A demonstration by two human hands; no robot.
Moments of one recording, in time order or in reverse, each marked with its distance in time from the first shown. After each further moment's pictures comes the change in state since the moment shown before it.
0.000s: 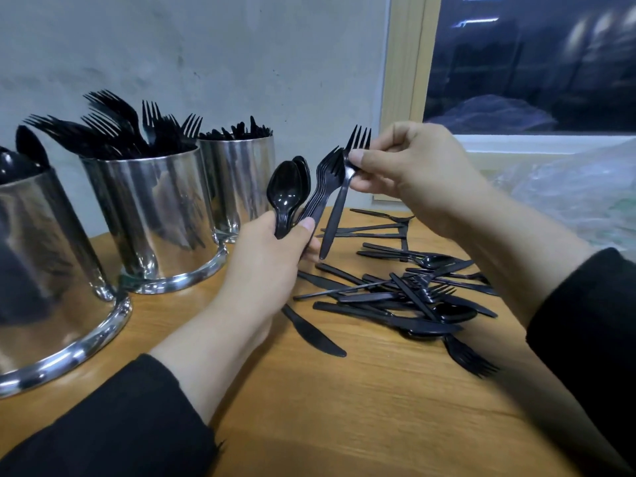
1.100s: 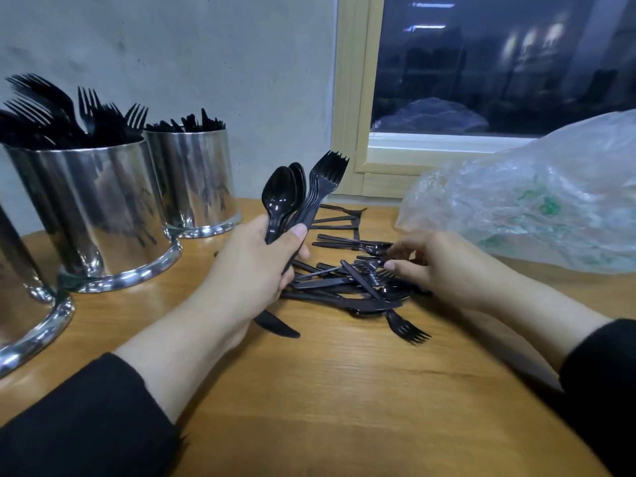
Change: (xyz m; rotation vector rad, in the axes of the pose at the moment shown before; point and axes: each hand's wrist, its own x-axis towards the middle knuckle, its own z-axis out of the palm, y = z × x) left_hand -0.017 0.002 0.017 -0.013 -0.254 -0.026; right_hand -0.082 0.059 -0.098 -1.176 -0.212 0.082
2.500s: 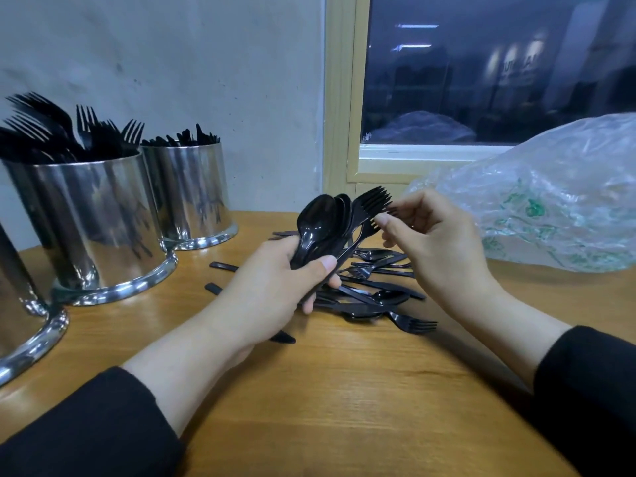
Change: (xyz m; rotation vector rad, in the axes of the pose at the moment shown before) left_hand -0.015 0.007 0.010 0.207 -0.216 0.066; right_hand -0.005 -0.041 0.007 0.827 0.611 -0.074
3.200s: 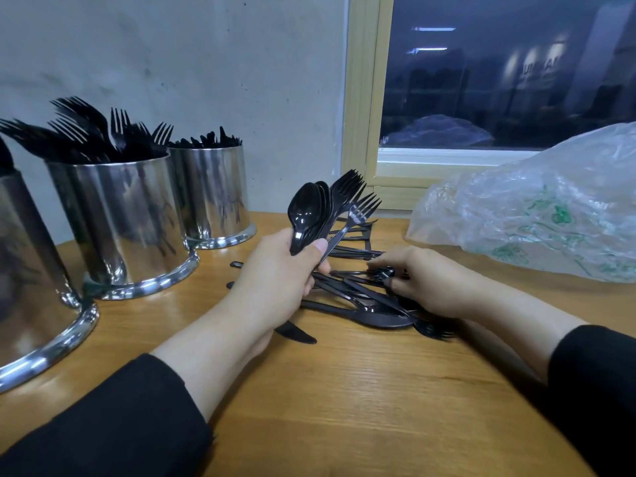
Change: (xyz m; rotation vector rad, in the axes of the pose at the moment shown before) left_hand 0.012 -0.015 -0.008 -0.153 0.199 -0.041; right_hand 0.016 0.042 0.000 -0.764 -0.739 0.018
